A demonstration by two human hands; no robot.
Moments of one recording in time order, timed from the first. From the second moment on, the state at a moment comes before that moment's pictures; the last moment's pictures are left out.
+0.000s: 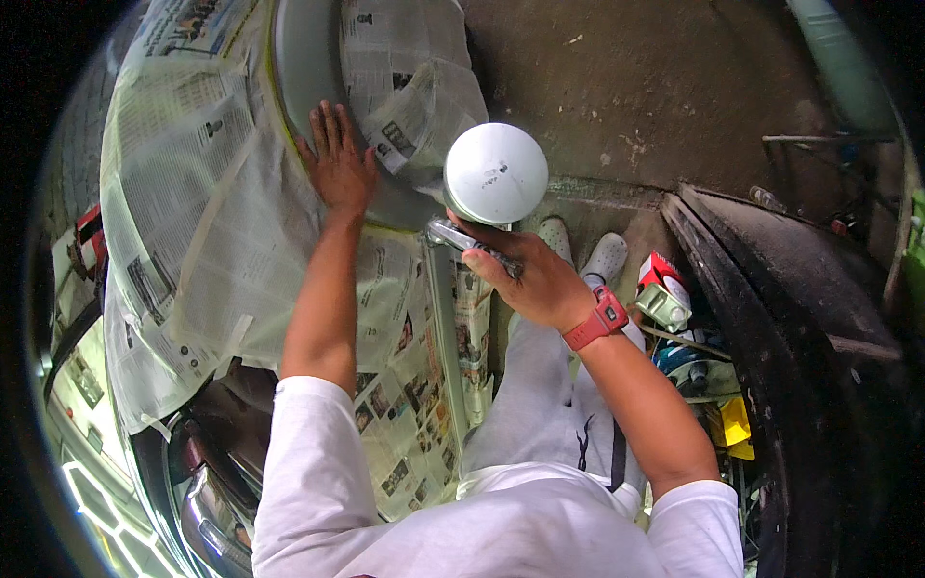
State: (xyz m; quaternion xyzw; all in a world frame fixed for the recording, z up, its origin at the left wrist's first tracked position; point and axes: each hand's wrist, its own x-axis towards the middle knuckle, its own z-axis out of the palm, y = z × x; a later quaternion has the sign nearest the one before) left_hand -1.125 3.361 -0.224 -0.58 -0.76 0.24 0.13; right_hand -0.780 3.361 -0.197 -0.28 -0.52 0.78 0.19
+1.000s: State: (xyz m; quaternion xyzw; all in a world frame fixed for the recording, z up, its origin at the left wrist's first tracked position) left_hand -1.318 3.835 -0.256 -0.71 -0.65 0.27 0.05; right_hand -0.926 3.701 -0.157 -0.34 -0.63 0.67 0.21
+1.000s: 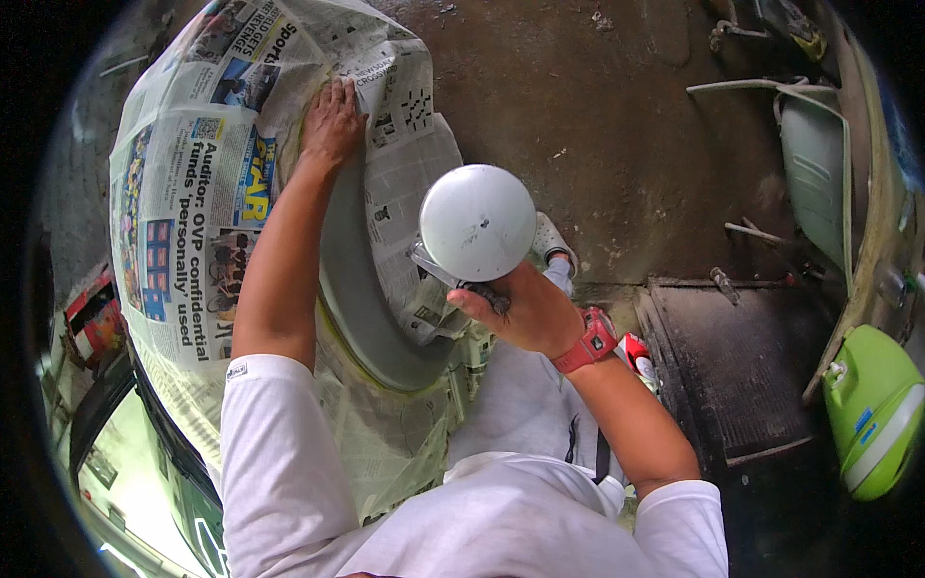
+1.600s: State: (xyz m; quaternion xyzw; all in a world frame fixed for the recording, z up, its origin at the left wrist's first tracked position) left_hand -1.226 3.660 -0.224 -0.66 -0.32 0.67 -0.05; right_hand -0.933 3.803 -0.076 -0.24 -0.62 0.75 -0.01
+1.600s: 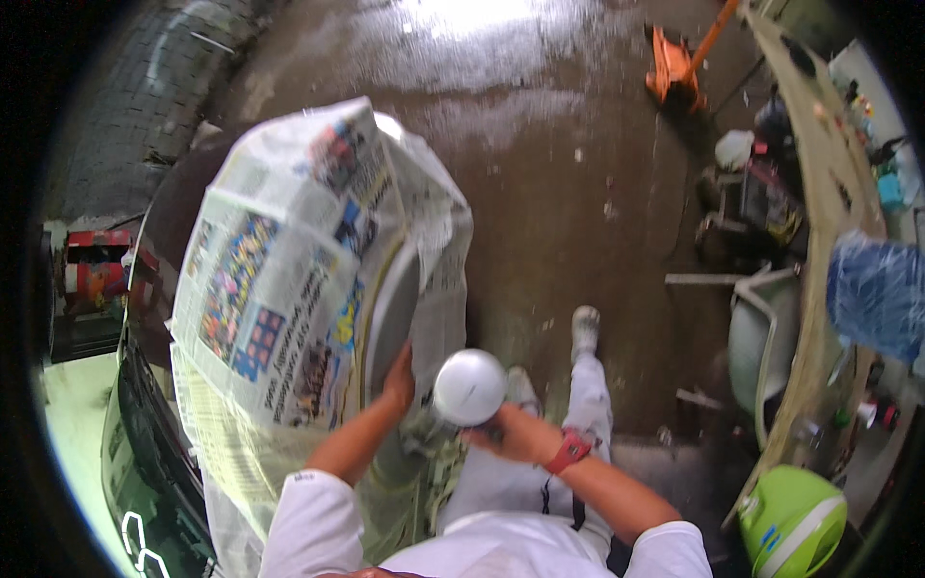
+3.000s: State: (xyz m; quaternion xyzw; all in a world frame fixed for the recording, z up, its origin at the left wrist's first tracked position) left_hand -0.706 3.638 -0.117 -0.13 0.43 0.88 0.17; right_hand -0.860 3.712 0.052 0.33 -0.70 0.53 -0.35
